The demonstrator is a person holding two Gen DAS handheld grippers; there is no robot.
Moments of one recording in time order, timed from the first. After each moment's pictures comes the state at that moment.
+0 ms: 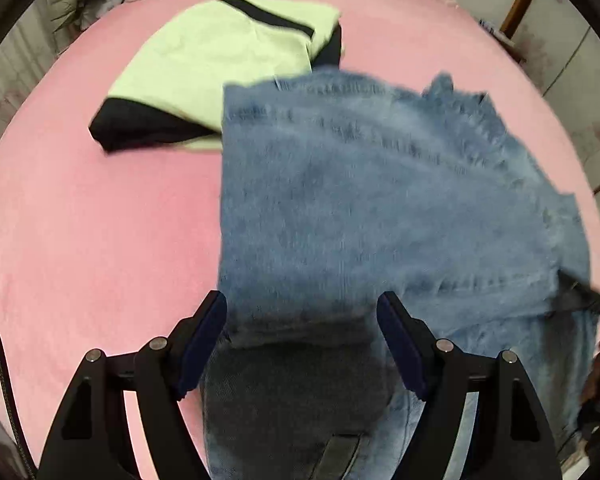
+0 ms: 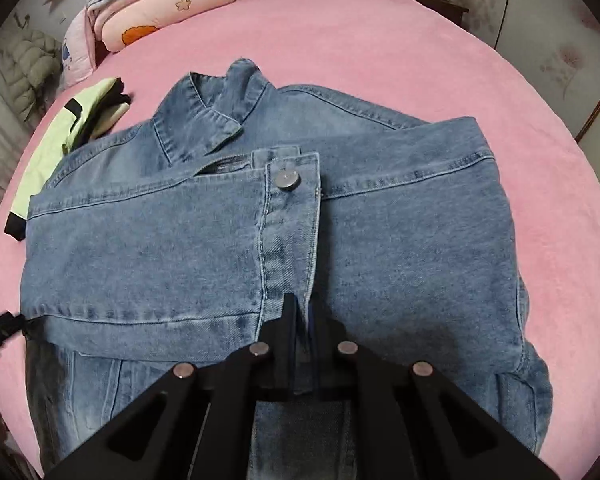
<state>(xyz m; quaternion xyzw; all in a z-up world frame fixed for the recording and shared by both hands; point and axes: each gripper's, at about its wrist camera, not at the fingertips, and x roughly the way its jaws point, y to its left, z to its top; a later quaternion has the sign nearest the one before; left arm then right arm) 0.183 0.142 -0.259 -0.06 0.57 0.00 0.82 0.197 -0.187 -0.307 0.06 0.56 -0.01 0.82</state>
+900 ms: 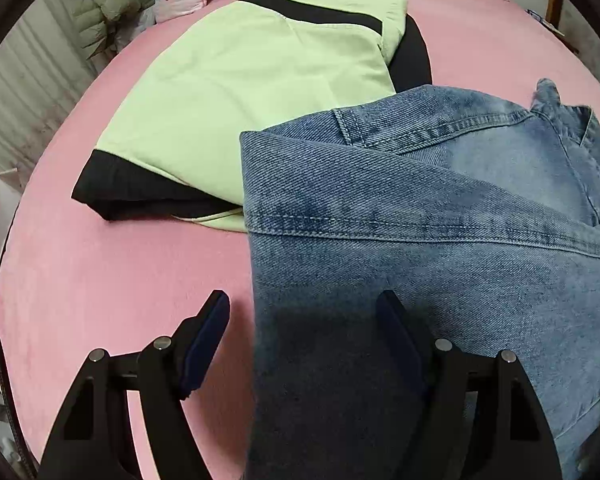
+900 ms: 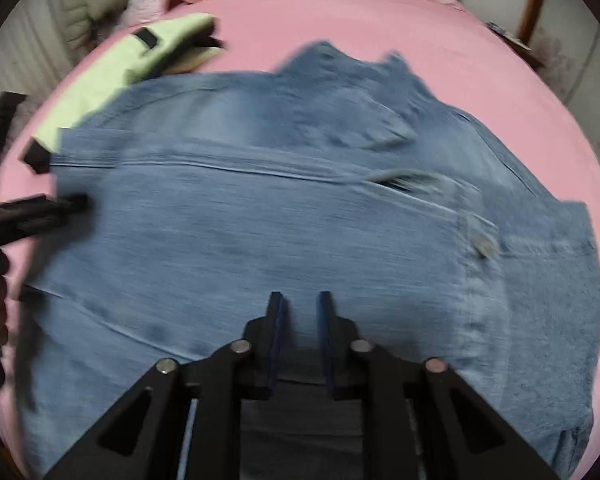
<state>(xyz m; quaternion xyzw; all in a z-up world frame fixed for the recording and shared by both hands) 0.285 0.150 -0.328 0.04 0.55 0.11 0.83 0.233 -0.080 -0.335 -0.03 0.55 0.07 0.83</state>
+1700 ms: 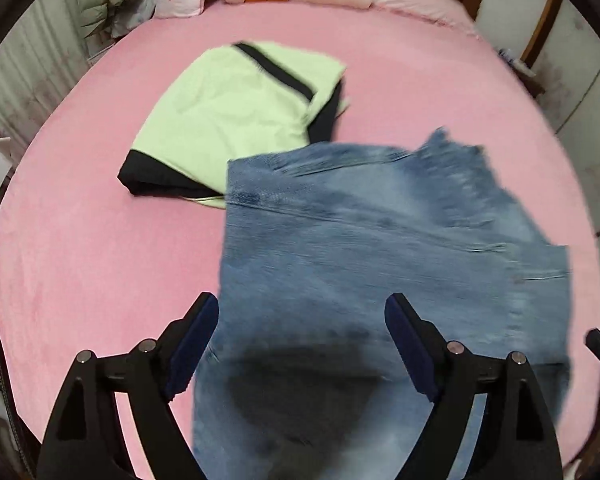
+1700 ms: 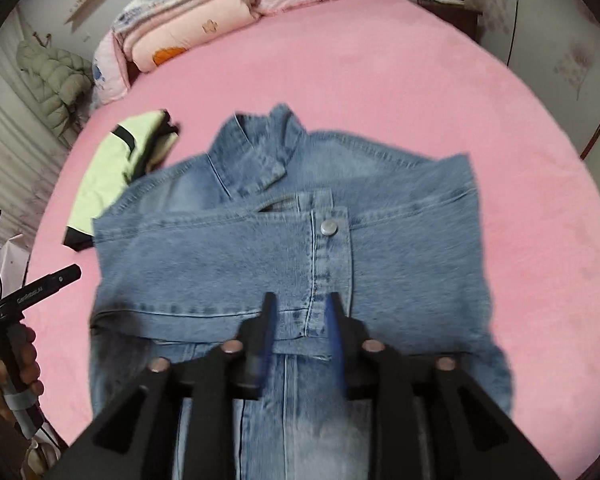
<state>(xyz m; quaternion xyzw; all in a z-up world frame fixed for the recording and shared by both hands) 0.200 0.103 -0.186 -0.07 0.54 0.05 0.84 0.178 -0.208 -0.211 0.11 0.54 0.05 0.84</state>
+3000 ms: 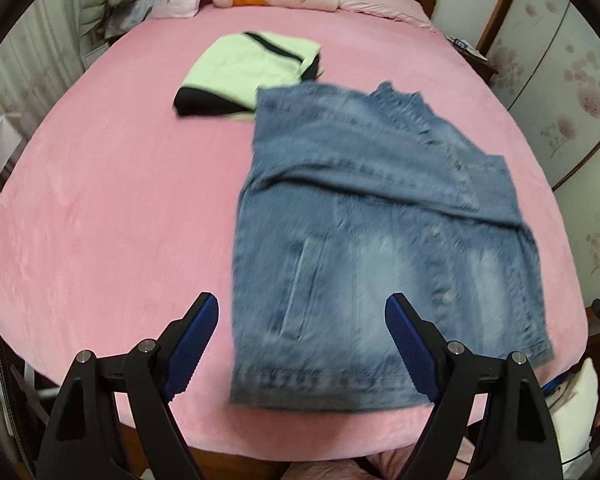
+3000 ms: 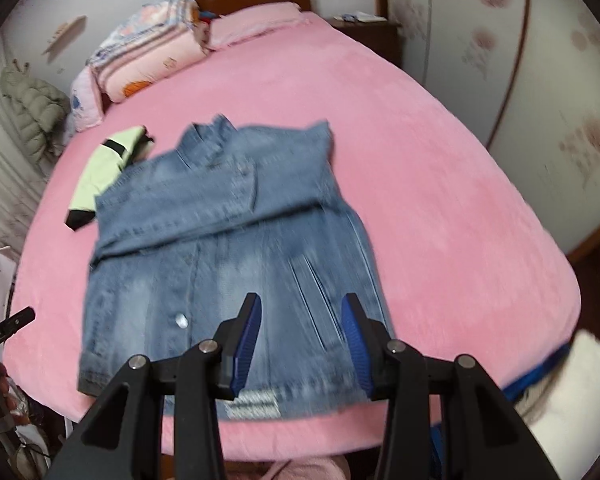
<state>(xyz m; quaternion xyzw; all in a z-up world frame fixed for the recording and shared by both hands) -0.039 0.139 -0.155 -0.06 0.54 0.00 0.84 -0.056 -0.273 -0.154 0.11 0.51 -0.05 0.85</state>
